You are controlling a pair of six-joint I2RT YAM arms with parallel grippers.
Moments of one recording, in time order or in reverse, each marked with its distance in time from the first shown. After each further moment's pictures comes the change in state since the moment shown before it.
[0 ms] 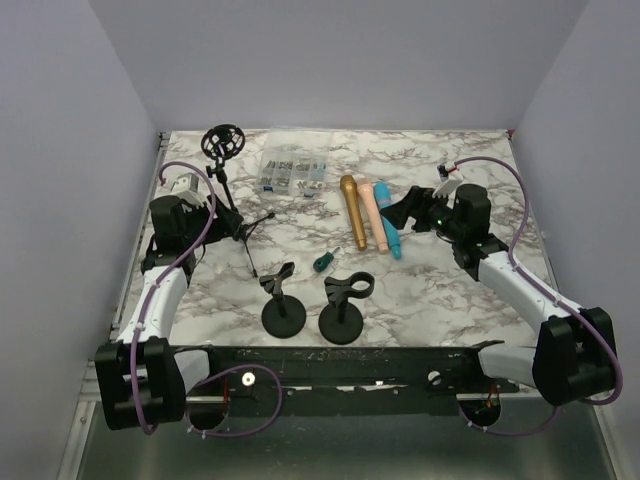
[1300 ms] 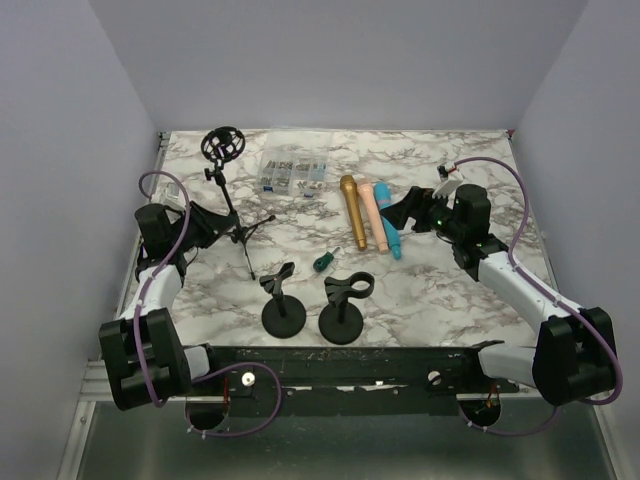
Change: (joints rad) left arm 0.147 0.128 -0.070 0.197 0.319 -0.361; right arm 0.000 0.000 -0.003 0.000 0.000 0.000
